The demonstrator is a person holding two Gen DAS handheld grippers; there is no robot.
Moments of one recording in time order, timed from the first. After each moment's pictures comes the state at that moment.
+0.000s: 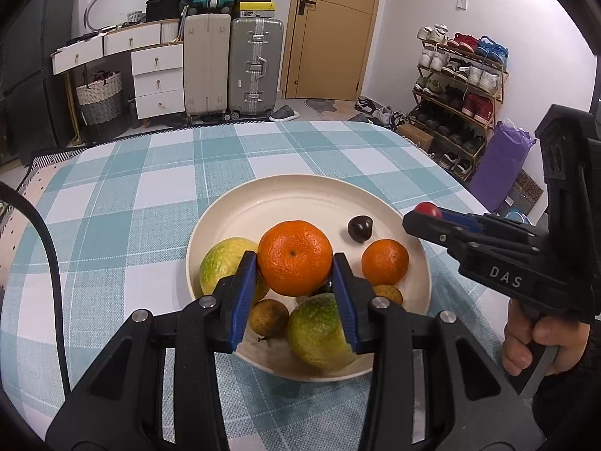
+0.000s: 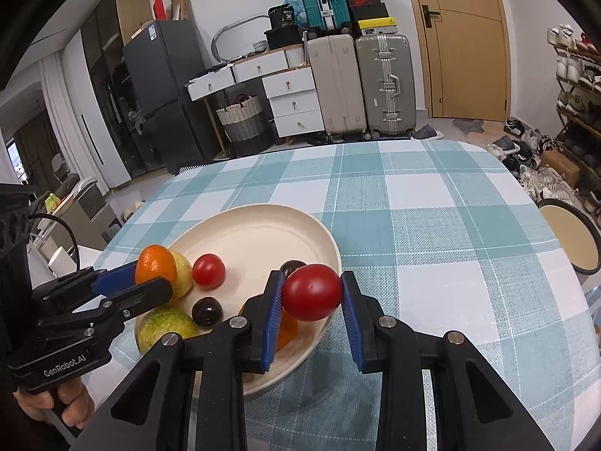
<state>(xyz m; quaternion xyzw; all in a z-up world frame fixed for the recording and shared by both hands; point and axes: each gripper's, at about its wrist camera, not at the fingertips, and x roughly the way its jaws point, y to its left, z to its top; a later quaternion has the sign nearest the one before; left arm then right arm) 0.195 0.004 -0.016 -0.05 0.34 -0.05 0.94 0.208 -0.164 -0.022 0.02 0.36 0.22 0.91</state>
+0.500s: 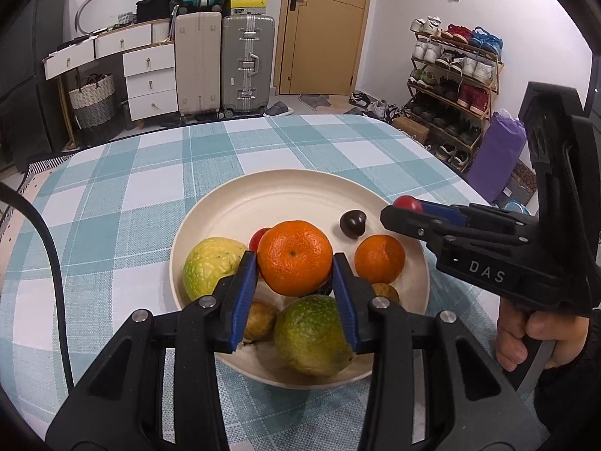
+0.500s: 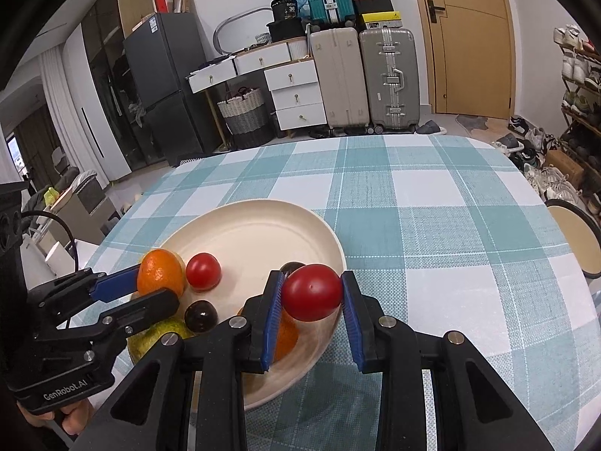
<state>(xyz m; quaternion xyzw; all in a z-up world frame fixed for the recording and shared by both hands) 0.207 -0.006 -0.023 -0.04 0.35 -0.06 0.94 0.216 -0.155 -0.027 0.02 0.37 0.22 0.90</state>
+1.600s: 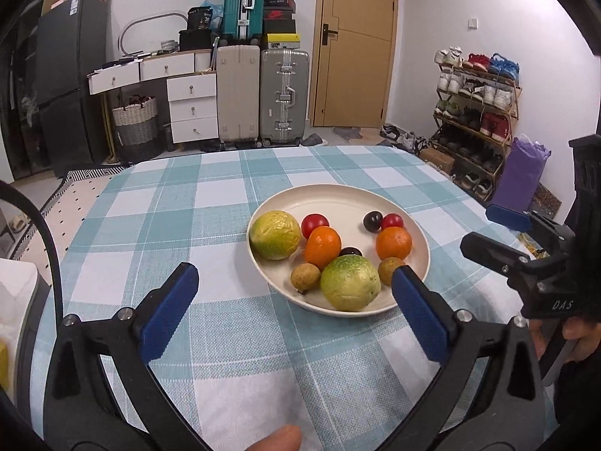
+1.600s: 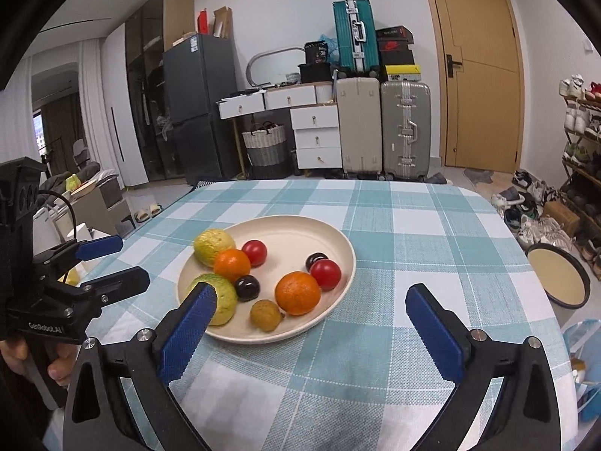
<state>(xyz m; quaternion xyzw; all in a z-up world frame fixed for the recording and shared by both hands) 0.098 0.017 0.006 -0.04 0.27 0.01 0.96 0.128 -0.176 -0.001 -0.02 0.27 0.25 0.93</state>
